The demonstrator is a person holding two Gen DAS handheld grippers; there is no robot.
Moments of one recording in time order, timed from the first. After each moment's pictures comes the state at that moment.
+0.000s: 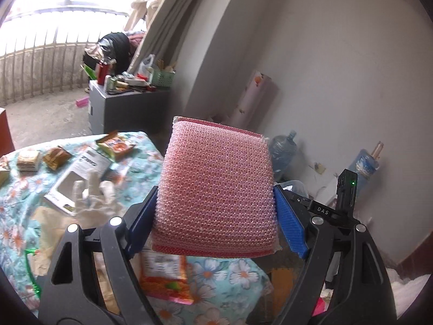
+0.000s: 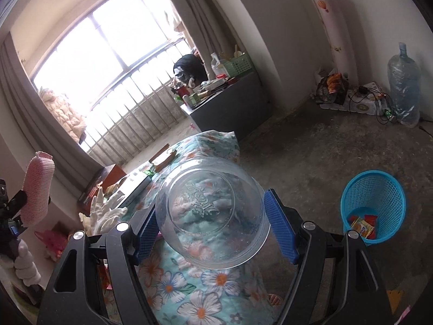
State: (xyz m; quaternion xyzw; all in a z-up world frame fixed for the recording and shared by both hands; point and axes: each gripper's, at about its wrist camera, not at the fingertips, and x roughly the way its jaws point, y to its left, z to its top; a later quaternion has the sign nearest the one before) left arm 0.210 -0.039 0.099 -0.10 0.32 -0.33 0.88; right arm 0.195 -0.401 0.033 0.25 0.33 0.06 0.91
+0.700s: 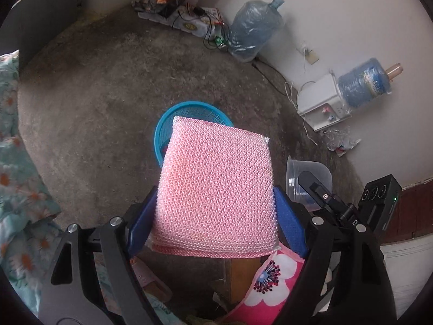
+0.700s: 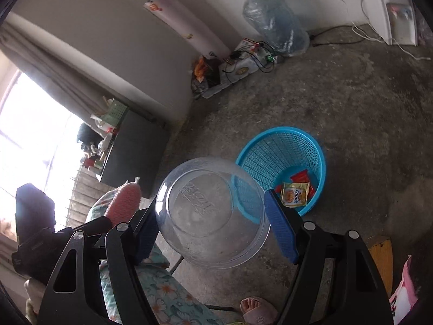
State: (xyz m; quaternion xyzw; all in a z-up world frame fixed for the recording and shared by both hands) left arm 0.336 -0.447 -0.118 0.02 0.61 -0.40 0.68; right arm 0.149 -0.626 -0.118 0.46 0.33 -0.18 0.81
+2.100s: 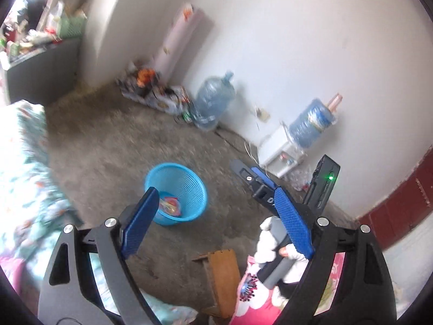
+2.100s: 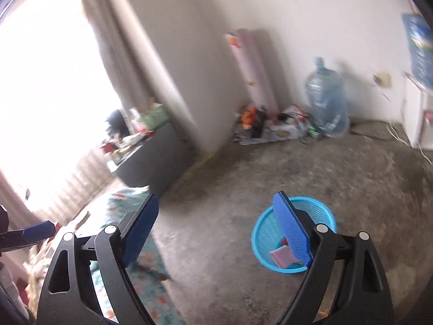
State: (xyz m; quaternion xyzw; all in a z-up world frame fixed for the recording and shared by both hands) left arm 0.232 -0.266 0.060 -0.07 0.40 -0.47 0.78; right arm 0.161 -0.527 0.003 0.25 0.25 -0.12 0.93
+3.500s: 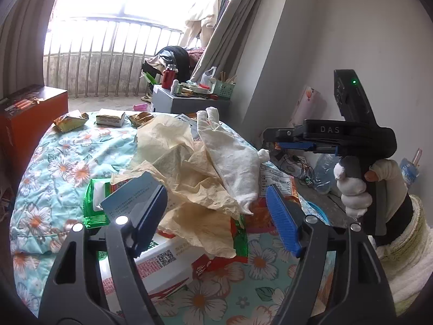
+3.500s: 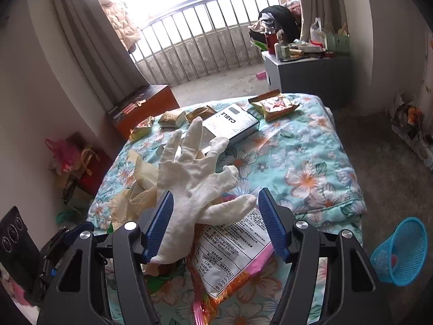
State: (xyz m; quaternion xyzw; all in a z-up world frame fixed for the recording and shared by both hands) left arm 0.116 0.109 -0.009 -0.11 0.26 -0.18 0.94; right arm 0.263 -0.139 0.044 0.08 0.44 0.24 0.86
